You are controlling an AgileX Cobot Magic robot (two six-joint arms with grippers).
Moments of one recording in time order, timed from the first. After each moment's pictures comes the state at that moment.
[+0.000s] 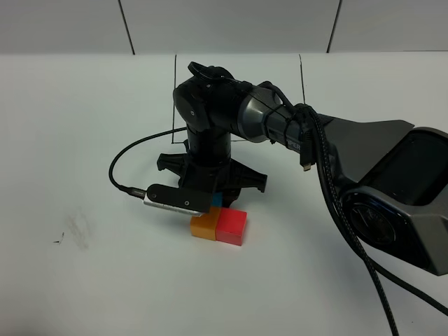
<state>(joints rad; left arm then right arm) 0.07 0.04 -0.51 0.00 1.08 0.06 0.78 2.43 -2.00 0.04 1.18 -2.09</state>
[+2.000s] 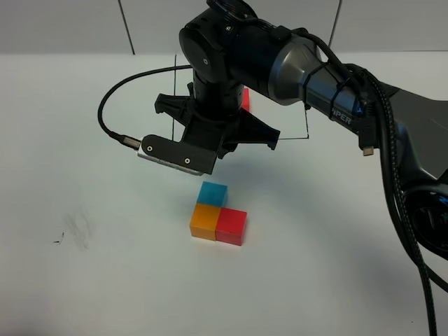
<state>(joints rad) 0.07 0.04 -0.51 0.00 1.08 0.06 0.78 2.22 -2.00 -0.07 1.21 -1.99</state>
